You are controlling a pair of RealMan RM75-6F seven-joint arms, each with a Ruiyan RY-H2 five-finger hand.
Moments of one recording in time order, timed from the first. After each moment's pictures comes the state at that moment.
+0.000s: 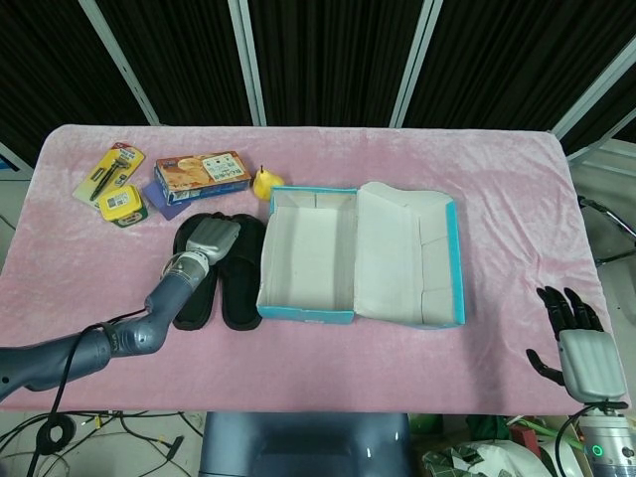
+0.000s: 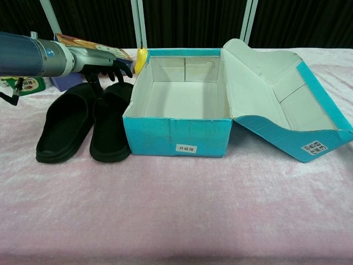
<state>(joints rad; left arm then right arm) -1.06 -1.52 -0.18 -1.24 0.55 0.58 0.51 0.07 -1.15 0.07 -1.65 -1.49 1.49 -0.12</state>
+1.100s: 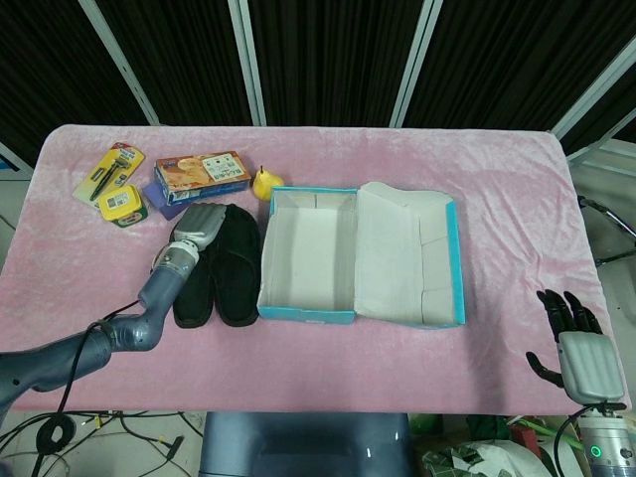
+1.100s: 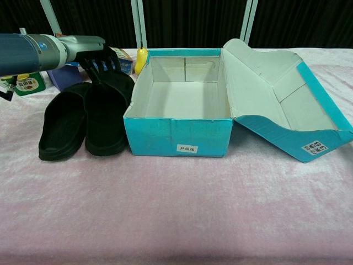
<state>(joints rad) -1.01 -1.55 -0.20 -1.12 0.75 0.67 0.22 0.07 -1.15 0.07 -1.66 -1.48 1.47 -0.13</state>
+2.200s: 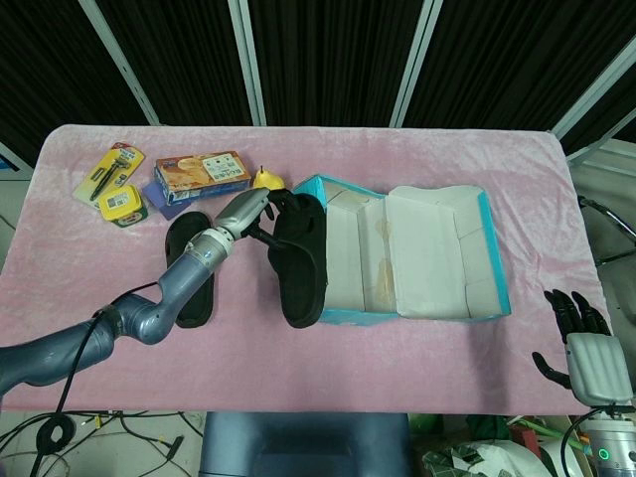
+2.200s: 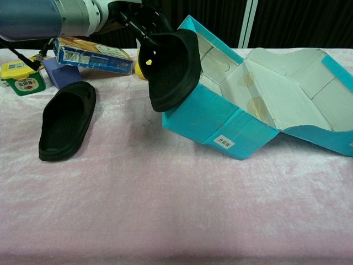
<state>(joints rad) -1.04 -1.50 -0.39 -1.23 1.08 0.53 -0.35 0.06 -1.14 0.06 -1.64 -1.48 1.49 -0.10</state>
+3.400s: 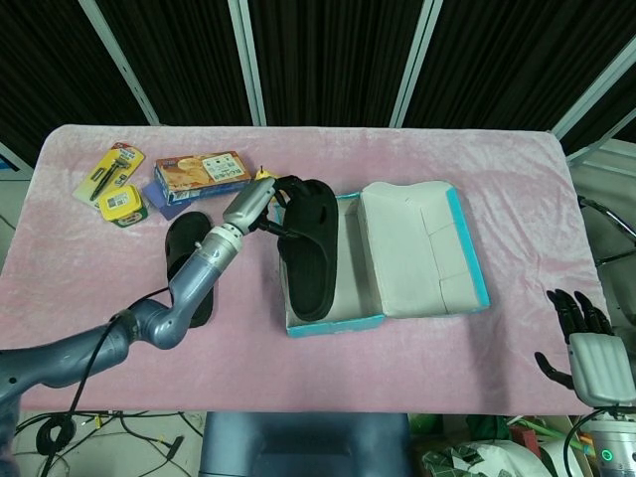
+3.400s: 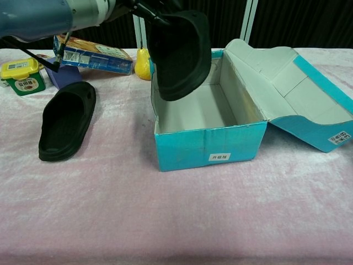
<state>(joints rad) -1.06 -1.61 -0.43 -1.18 1.08 0.69 -0.38 0.06 -1.12 0.06 -1.65 -1.48 1.50 -0.10</state>
